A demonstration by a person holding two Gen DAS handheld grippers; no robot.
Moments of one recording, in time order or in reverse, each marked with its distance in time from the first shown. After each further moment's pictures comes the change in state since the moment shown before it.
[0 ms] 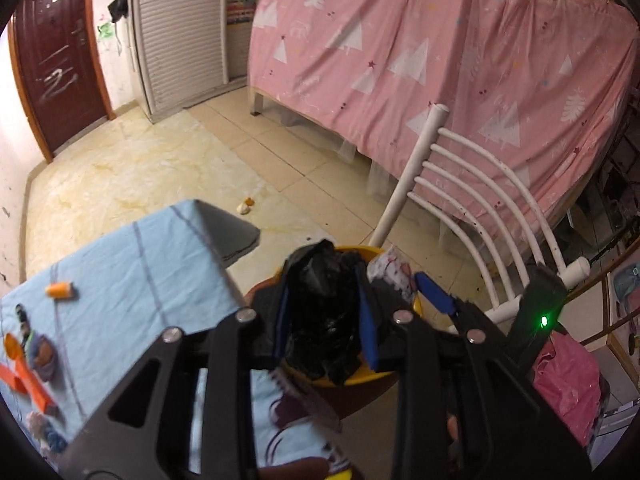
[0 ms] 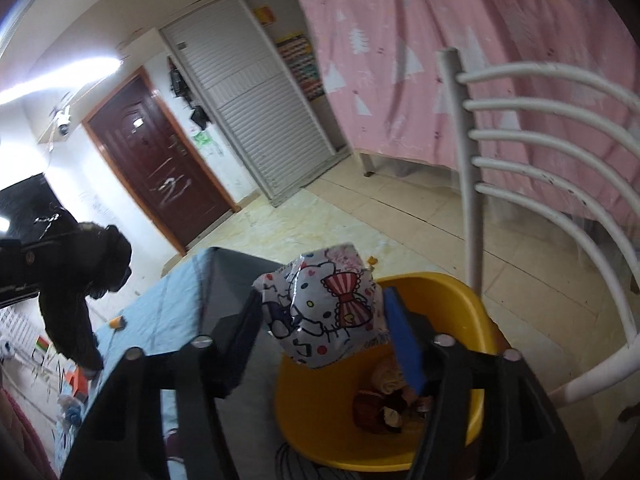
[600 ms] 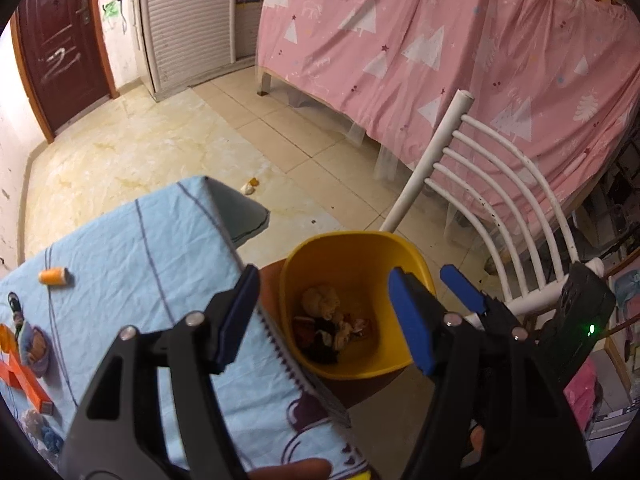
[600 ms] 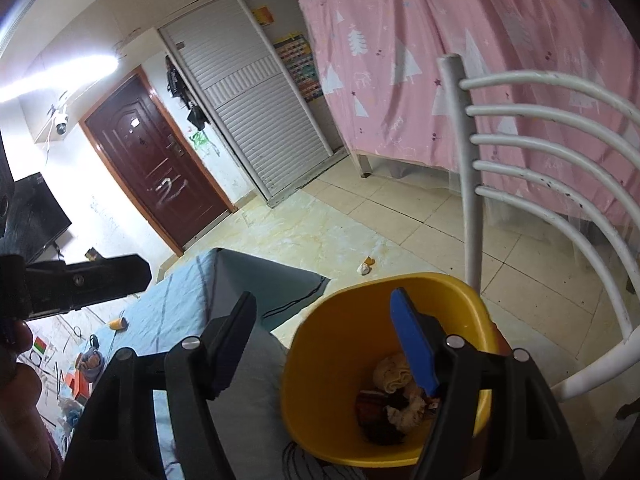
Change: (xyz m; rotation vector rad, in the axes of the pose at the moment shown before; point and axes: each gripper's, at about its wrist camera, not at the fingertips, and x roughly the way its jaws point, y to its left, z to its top) left arm 0.010 0.031 -0.008 -0.050 0.061 -0.002; right arm -0.005 0.020 0.002 -0.029 -0.004 -0.003
